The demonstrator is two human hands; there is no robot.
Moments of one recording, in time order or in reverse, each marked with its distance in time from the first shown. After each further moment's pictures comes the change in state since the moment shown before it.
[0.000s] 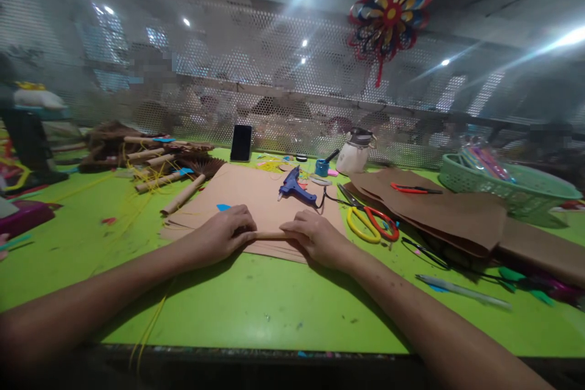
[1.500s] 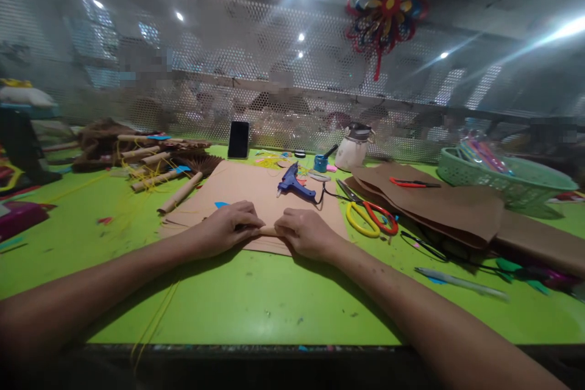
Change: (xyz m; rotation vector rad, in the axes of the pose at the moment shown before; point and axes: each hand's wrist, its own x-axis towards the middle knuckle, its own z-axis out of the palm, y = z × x) left_hand 0.011 -0.011 0.004 -0.035 -0.035 0.169; right_hand 0.017 -0.009 0.008 -0.115 -0.045 0.000
